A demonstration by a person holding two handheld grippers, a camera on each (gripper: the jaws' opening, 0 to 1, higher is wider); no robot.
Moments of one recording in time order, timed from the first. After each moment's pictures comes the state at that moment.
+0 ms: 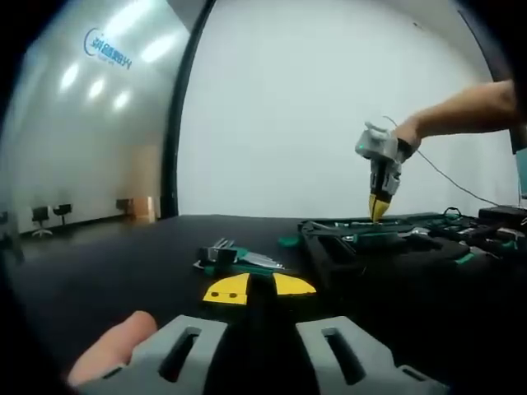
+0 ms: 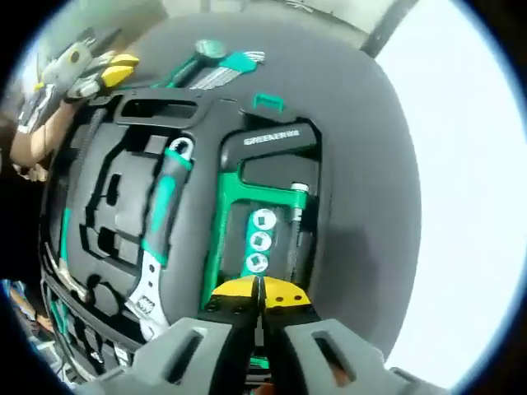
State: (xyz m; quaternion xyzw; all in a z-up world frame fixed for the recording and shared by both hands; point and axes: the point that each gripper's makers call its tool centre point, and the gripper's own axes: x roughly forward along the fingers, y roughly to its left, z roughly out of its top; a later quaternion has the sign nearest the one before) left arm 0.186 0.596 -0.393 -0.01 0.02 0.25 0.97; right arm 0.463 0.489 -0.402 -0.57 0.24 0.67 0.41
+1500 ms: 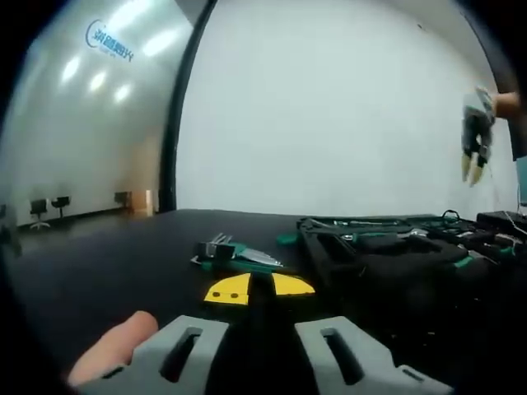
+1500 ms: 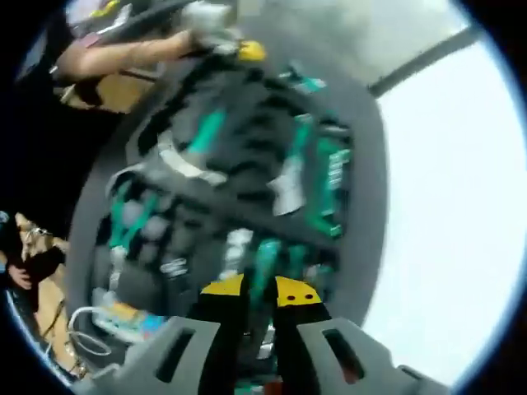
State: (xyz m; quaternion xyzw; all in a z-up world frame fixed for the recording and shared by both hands) left arm 0.188 0.599 -0.397 -0.03 0.03 0.24 0.97; right arm 0.389 0.235 -0.331 -0.62 0.13 0.65 0.41
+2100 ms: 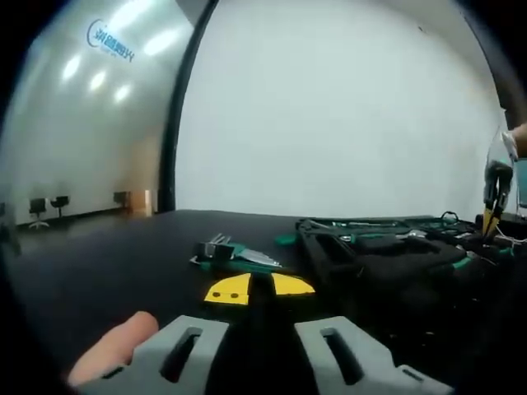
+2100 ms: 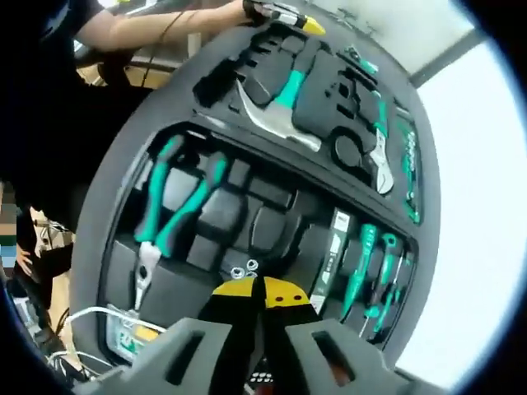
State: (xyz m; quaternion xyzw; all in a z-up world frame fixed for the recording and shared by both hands) left arm 0.190 0.596 -0.394 -0.03 0.02 0.23 0.97; right arm 0.376 0.214 -0.420 -0.62 0.16 0.67 0.37
